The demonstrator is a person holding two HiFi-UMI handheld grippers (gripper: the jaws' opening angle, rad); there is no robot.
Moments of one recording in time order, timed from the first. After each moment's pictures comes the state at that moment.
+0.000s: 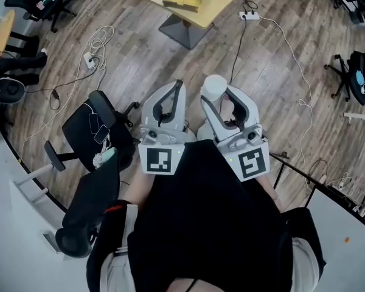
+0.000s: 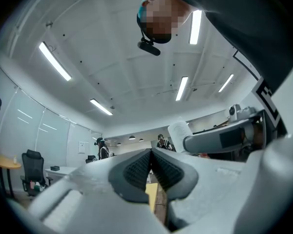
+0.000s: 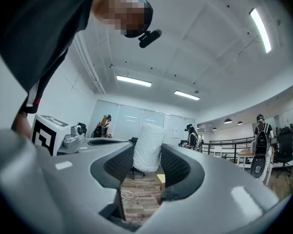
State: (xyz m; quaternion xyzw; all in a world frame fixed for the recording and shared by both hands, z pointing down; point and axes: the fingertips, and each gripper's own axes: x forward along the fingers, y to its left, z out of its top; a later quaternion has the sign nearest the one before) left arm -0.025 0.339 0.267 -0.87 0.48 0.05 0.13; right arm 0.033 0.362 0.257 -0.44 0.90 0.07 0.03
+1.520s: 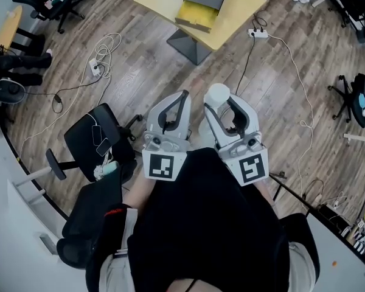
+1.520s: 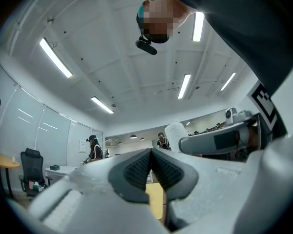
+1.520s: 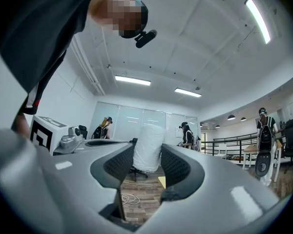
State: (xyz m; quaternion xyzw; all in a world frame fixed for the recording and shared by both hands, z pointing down) left arm -0.041 0.258 0.281 -0.86 0.49 0.05 0.13; right arm 0.016 0.272 0.272 -0.42 0.90 0.06 0.04
